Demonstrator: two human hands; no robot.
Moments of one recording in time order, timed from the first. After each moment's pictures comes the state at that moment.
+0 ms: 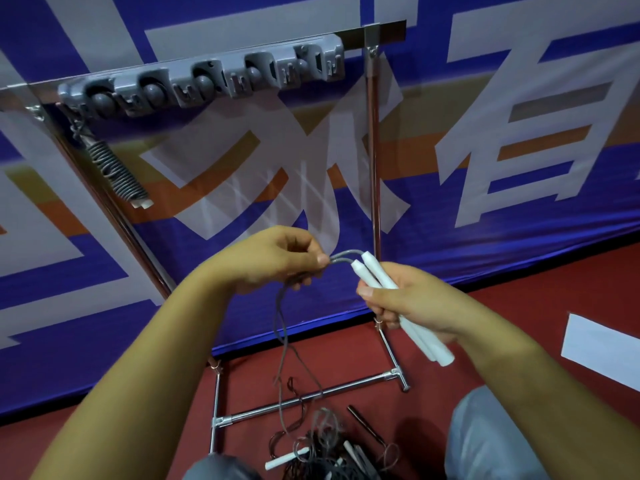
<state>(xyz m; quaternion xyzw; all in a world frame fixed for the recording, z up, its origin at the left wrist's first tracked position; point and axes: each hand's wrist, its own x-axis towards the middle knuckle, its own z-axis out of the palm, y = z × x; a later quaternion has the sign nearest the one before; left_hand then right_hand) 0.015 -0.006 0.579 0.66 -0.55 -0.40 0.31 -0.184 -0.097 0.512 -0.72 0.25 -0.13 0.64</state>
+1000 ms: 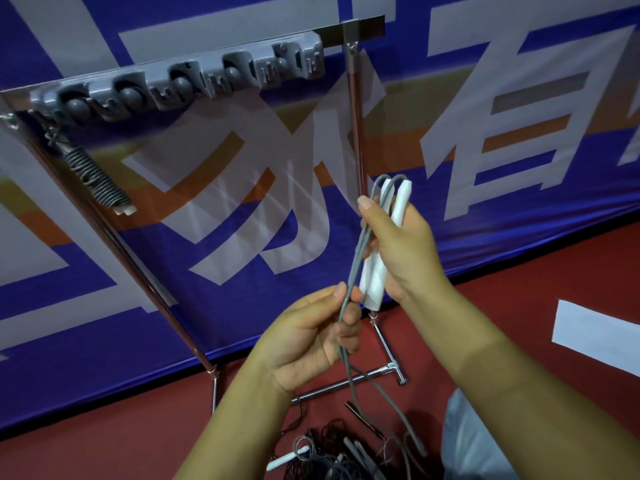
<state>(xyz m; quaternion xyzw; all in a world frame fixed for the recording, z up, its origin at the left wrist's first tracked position) -0.057 0.019 0.509 0.29 -0.27 -0.71 0.58 -0.151 -0.091 0.545 -0.46 0.26 -0.52 0.67</state>
